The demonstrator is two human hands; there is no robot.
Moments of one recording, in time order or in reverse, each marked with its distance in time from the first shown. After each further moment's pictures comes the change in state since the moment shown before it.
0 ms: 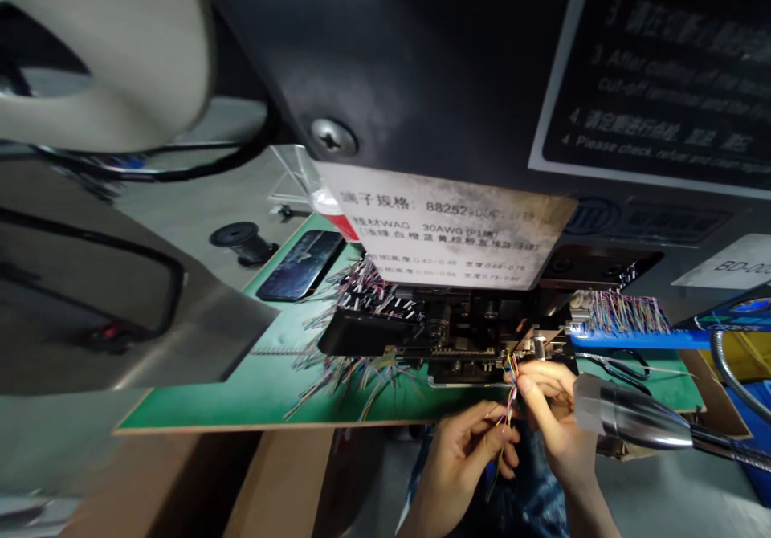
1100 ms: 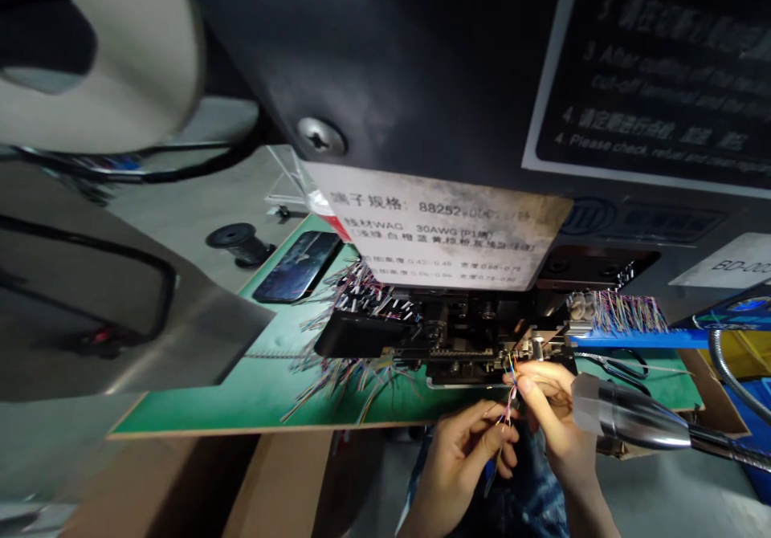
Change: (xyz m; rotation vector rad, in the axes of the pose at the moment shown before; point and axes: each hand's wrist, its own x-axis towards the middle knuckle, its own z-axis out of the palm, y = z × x) left_hand 0.000 -0.001 -0.001 0.067 0.024 0.012; right_hand 0.002 -0.009 -0.003 0.091 -0.054 0.072
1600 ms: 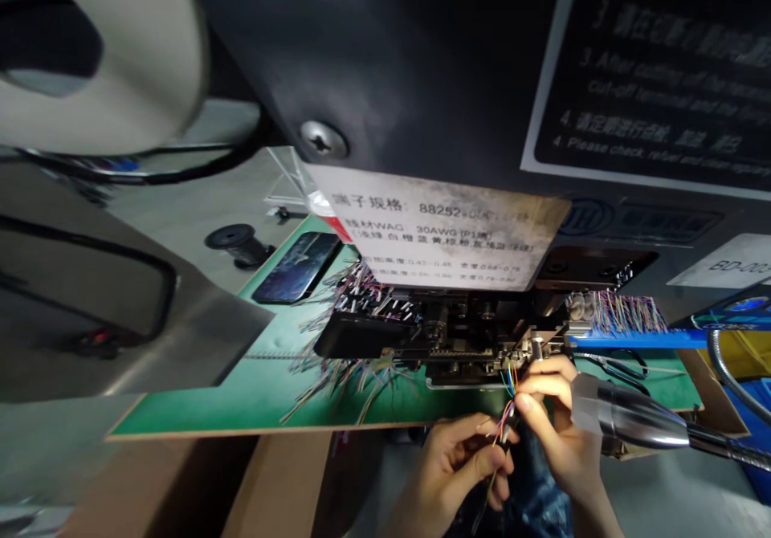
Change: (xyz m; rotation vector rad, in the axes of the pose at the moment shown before) left_hand -0.009 -0.015 -0.014 -0.098 -0.116 -0.047; right_hand 0.000 -0.004 -0.010 -0.182 -0.074 -0.264
